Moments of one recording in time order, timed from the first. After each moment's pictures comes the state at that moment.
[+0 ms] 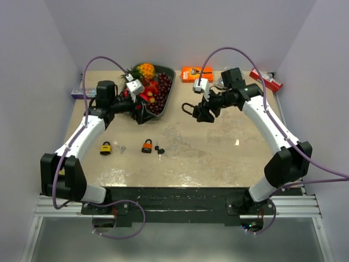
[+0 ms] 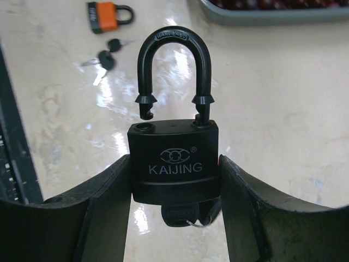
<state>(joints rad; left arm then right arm) -0.14 1.44 1.10 -0.18 0.88 0.21 0.33 1.60 1.55 -0.88 -0.65 -0.71</state>
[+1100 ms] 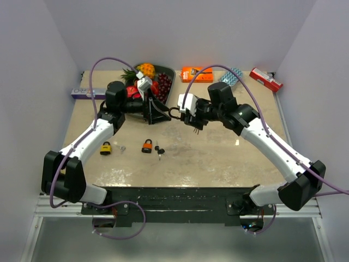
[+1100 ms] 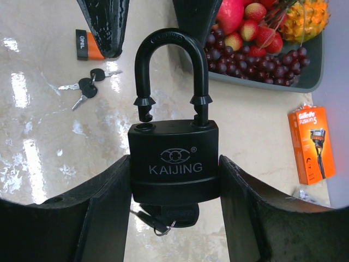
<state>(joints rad) -0.30 1.42 1.03 0.23 1.12 -0.28 0.62 1.36 1.37 -0.62 -0.37 -0.73</state>
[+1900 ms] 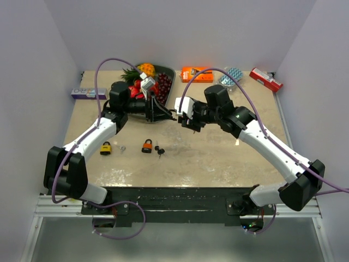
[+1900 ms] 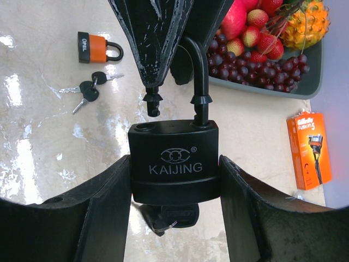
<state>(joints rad) -0.32 1.46 1.04 0.25 1.13 -0.36 0.67 1.35 1.34 -0.58 -0.33 -0.73</state>
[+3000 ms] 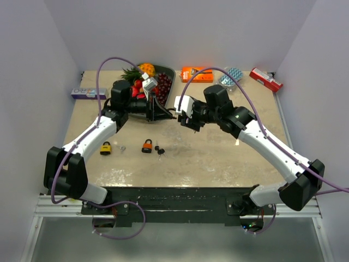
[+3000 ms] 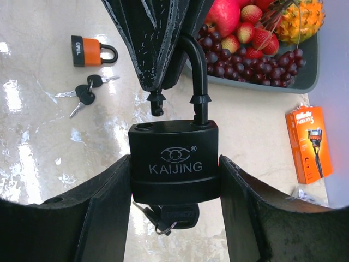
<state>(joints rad) -0.33 1.46 1.08 0.12 1.11 -0.25 0.67 1.36 1.34 -0.57 -0.30 -0.70</state>
